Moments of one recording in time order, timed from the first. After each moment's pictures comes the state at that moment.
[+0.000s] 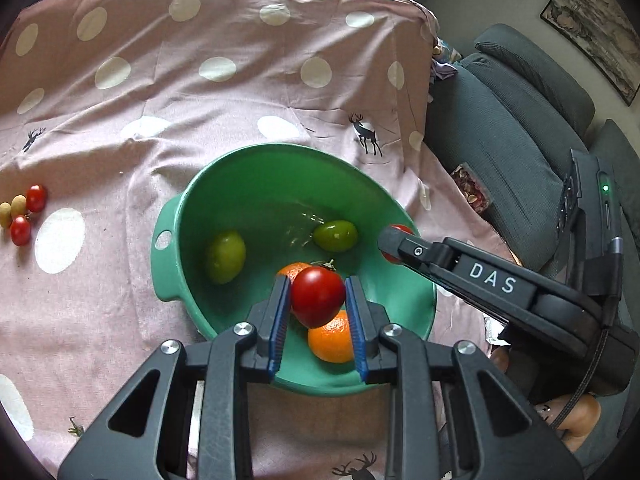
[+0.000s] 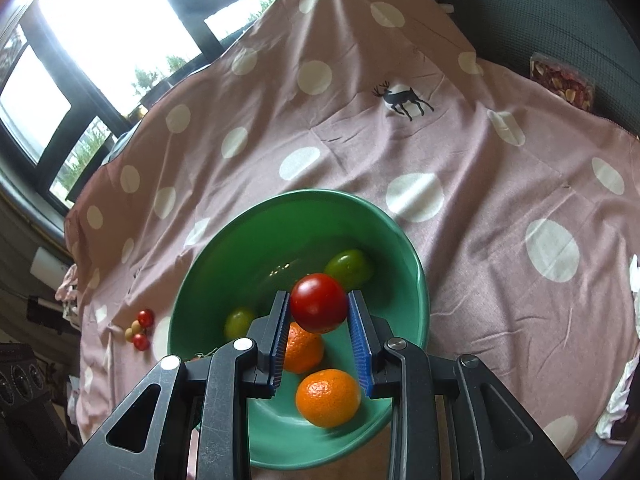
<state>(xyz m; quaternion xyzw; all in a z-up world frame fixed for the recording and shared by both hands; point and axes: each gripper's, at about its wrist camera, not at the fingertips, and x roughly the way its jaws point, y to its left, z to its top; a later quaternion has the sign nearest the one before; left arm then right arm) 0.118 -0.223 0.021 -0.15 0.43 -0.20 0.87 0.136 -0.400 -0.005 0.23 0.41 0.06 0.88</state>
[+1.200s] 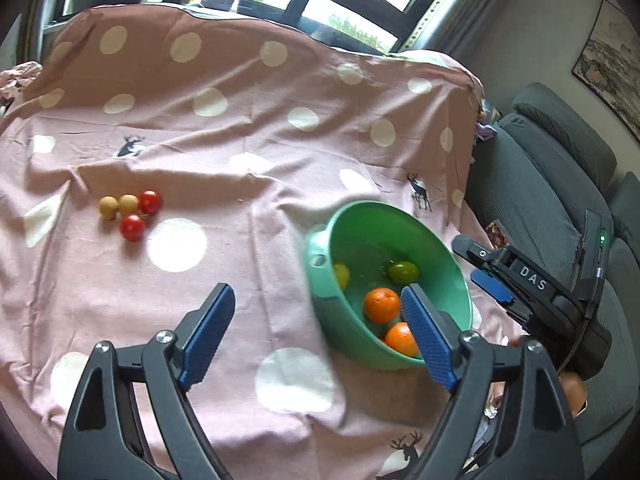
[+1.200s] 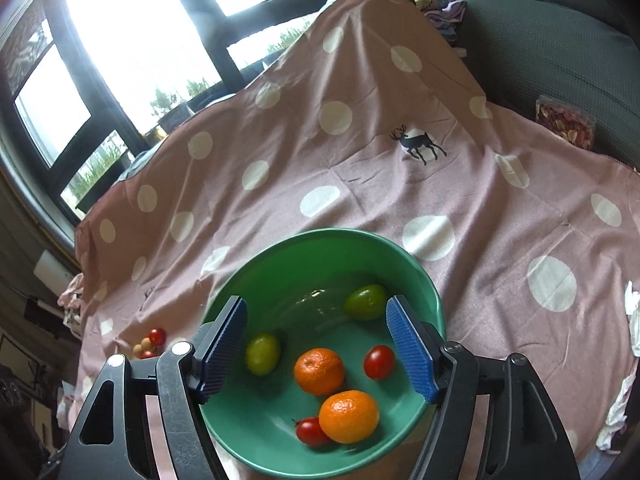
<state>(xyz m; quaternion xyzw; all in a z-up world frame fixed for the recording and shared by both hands) 0.068 -0.118 0.053 -0.19 0.37 -0.09 0.91 0.124 -0.384 0.020 0.21 0.34 0.06 0.92</state>
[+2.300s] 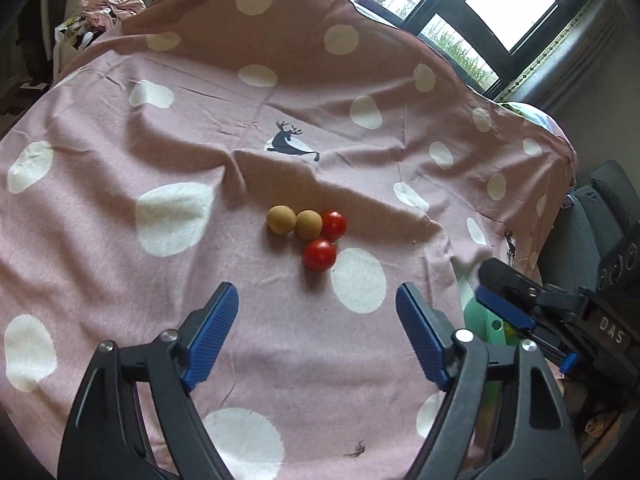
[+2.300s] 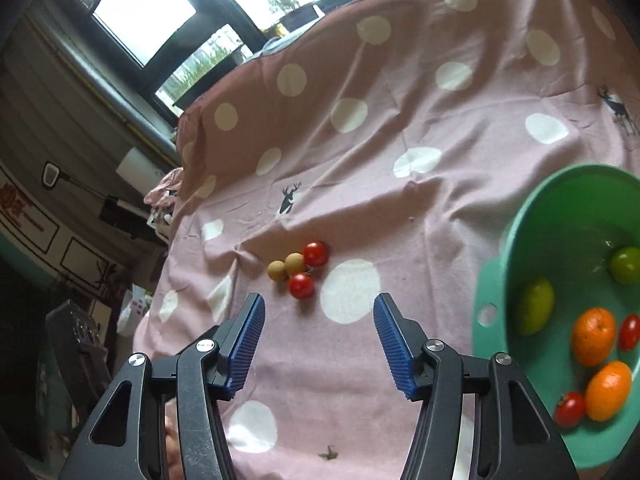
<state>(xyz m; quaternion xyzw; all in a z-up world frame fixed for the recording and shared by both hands) 0.101 0.031 0.011 -0.27 0.40 0.01 0.87 0.163 -0.193 0.018 0.17 0.44 0.28 0.84</state>
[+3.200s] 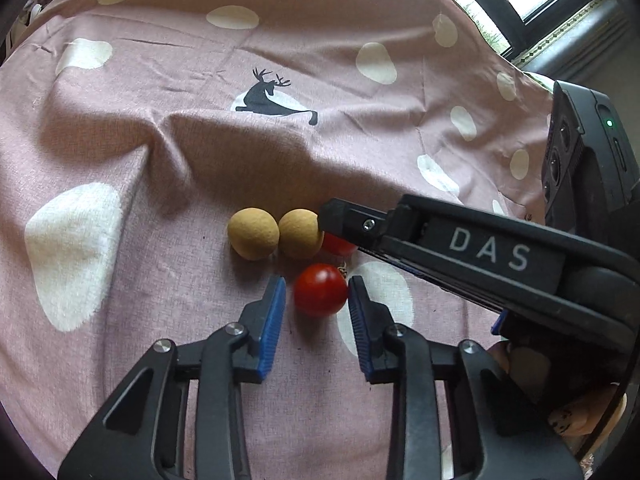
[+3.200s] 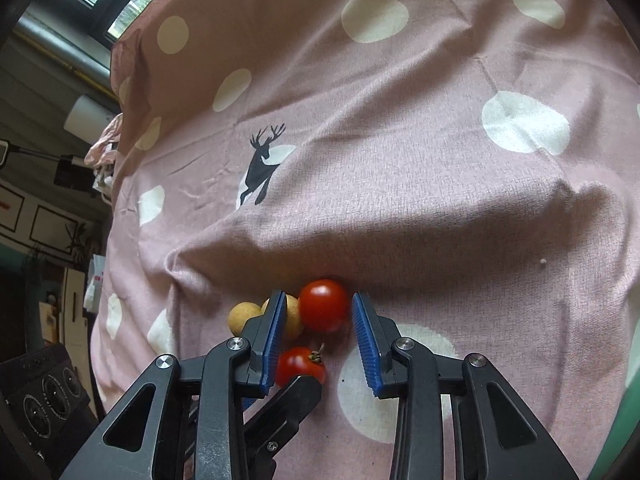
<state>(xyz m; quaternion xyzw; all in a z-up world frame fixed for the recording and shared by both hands) 0.169 0.032 -0.047 -0.28 0.46 -0.01 0.84 0.264 -0.094 -0.048 0.10 0.55 0.27 0.78</state>
